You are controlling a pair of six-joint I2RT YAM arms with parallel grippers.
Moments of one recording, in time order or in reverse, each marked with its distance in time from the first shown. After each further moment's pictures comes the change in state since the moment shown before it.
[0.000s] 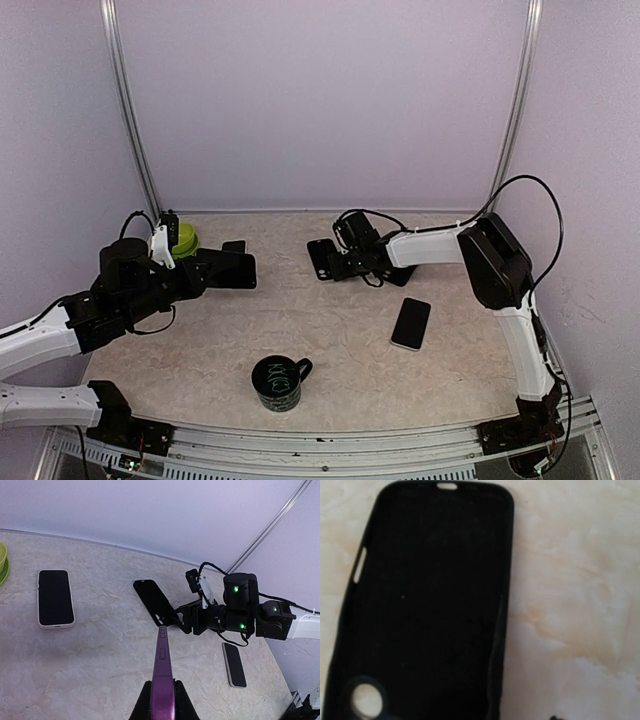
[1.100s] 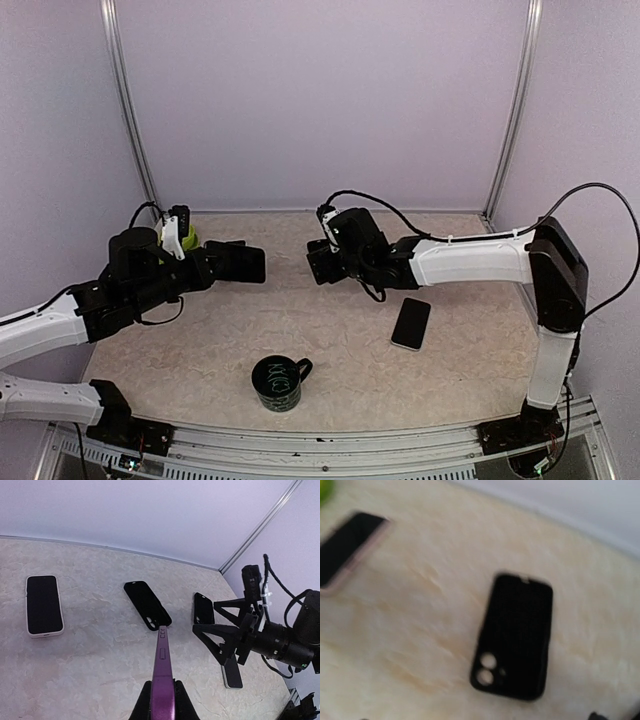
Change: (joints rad) left arm 0.000 0.106 0.070 0.035 0.043 0.020; right arm 0.237 -0.433 -0.330 0.163 0.222 -0.114
